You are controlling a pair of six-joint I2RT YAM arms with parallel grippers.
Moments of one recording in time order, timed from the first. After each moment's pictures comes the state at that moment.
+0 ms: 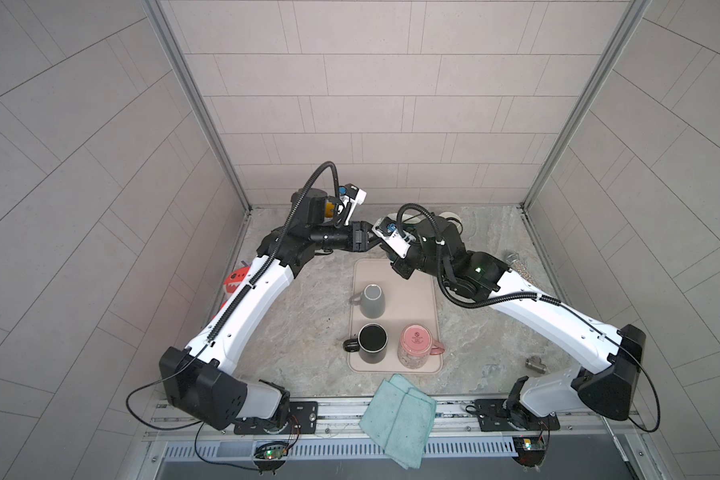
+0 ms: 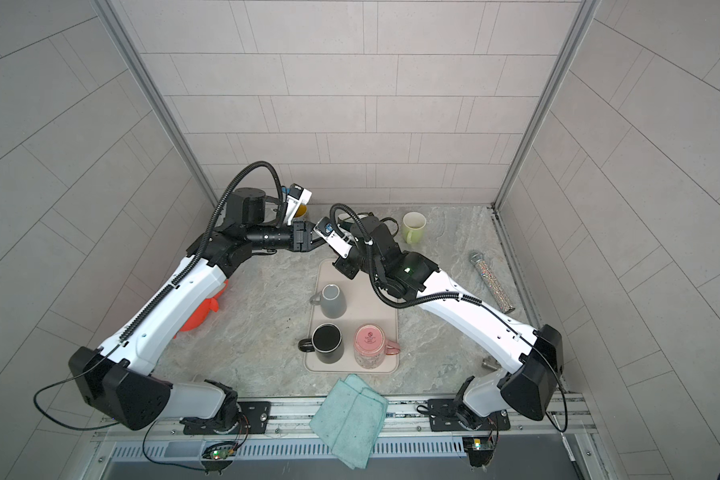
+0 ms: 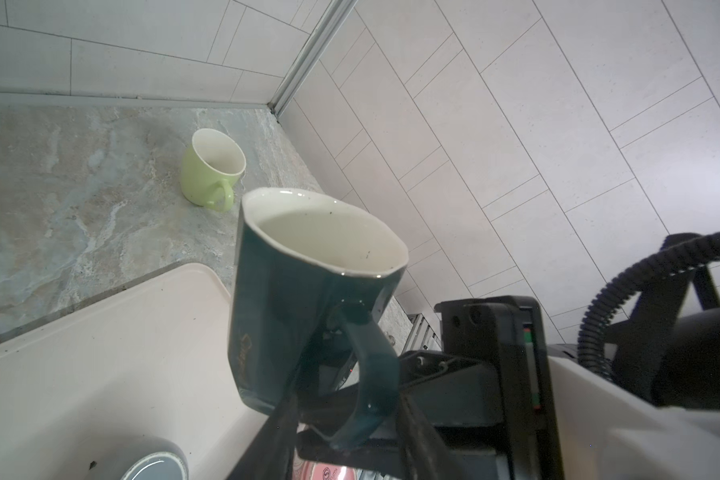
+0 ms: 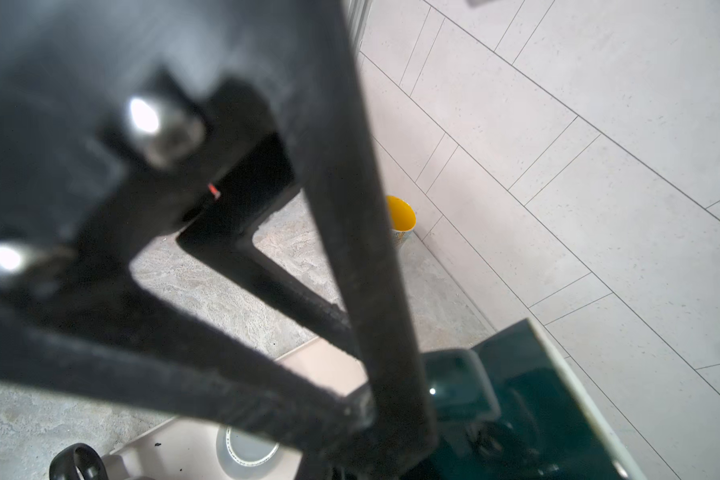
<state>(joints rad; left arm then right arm) -0.39 1.39 1.44 -0.52 0.79 -0.42 0.79 1.43 1.43 -0.40 0.06 -0.31</state>
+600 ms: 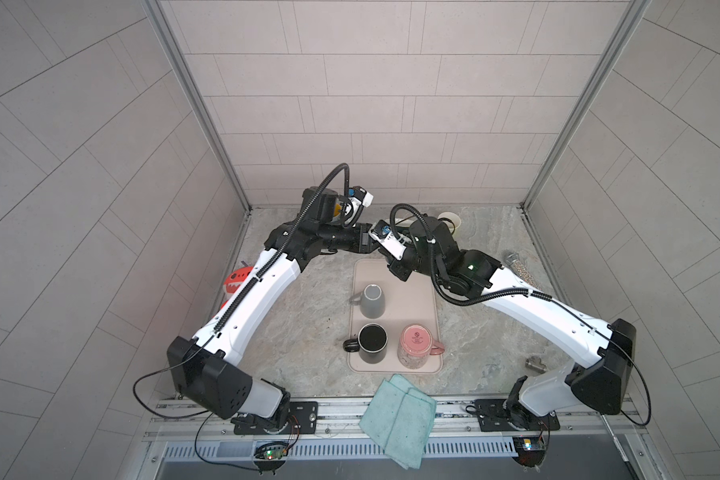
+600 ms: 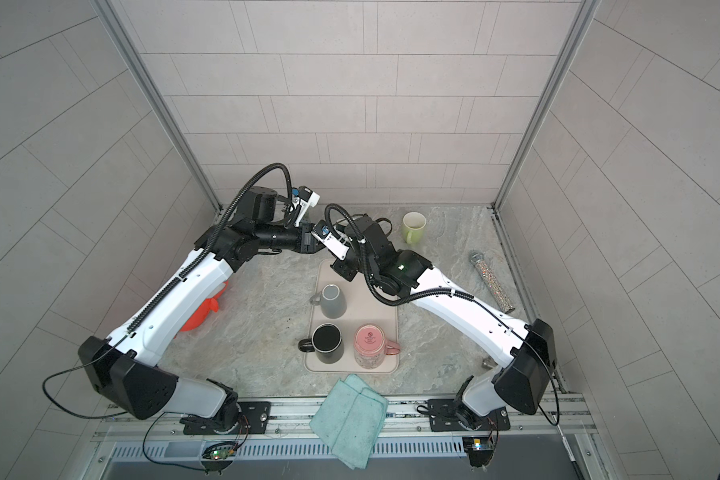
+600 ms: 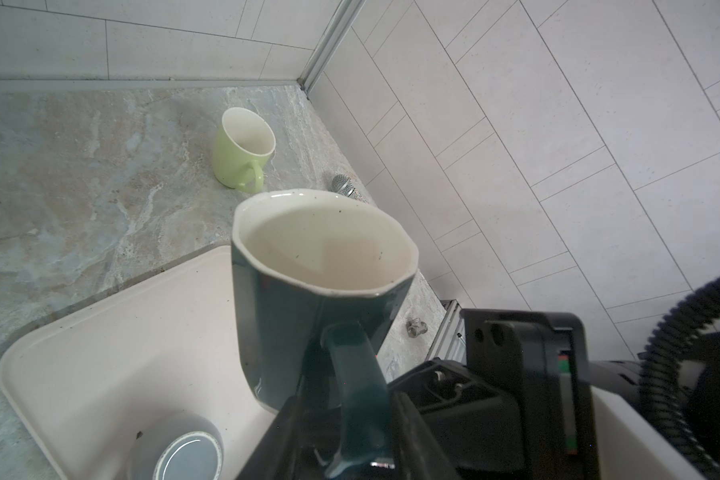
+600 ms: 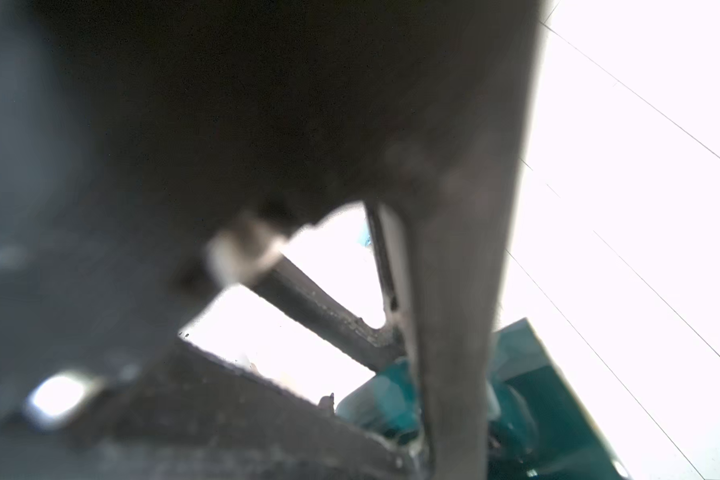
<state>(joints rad) -0.43 1.45 1.52 -0.65 0.69 -0.32 0.80 1.46 1.45 -0.46 0.05 -0.31</state>
